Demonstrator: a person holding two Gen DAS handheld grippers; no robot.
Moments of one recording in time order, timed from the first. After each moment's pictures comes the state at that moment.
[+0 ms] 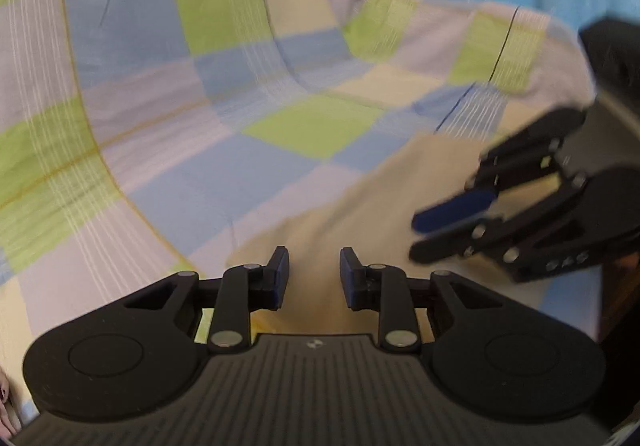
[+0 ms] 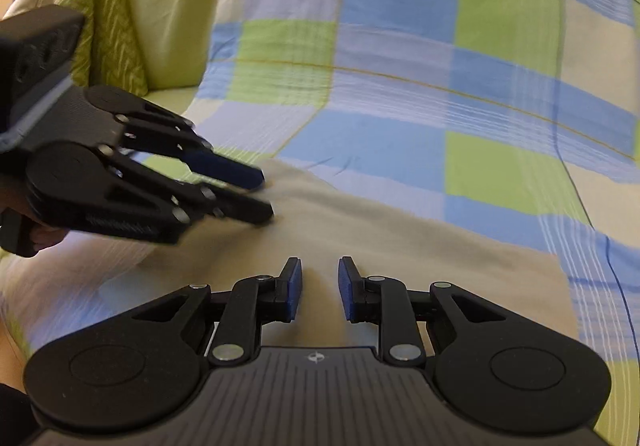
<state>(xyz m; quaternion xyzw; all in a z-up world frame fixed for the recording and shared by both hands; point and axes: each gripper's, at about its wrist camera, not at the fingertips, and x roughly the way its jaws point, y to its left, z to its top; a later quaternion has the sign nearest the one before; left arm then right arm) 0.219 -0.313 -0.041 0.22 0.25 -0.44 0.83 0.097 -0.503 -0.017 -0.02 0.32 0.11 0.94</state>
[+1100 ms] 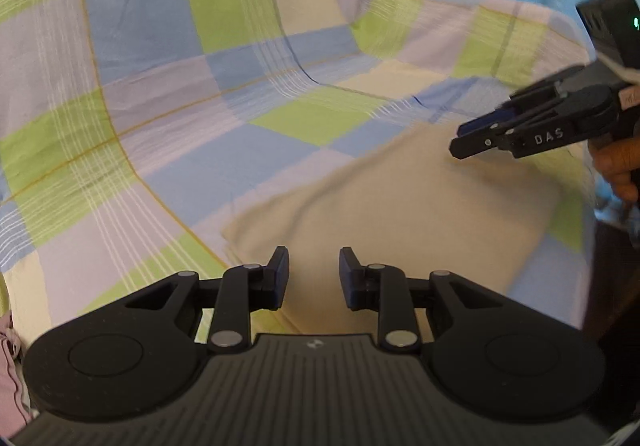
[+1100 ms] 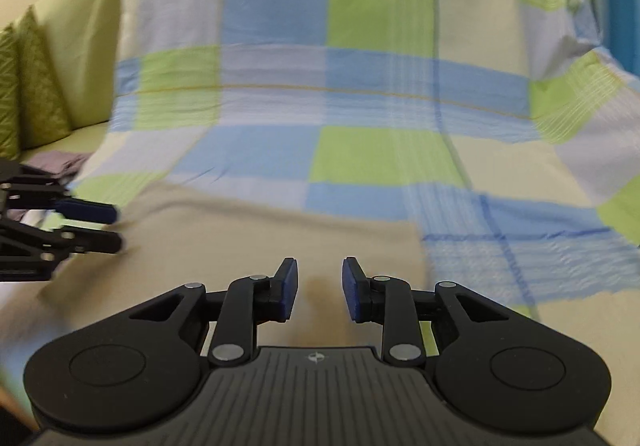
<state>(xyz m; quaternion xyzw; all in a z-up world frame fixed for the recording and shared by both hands) 0.158 -0.299 -0.037 0.24 0.25 -0.43 0.84 0.049 -0.567 -0.013 0.04 0.32 0.00 0.95</state>
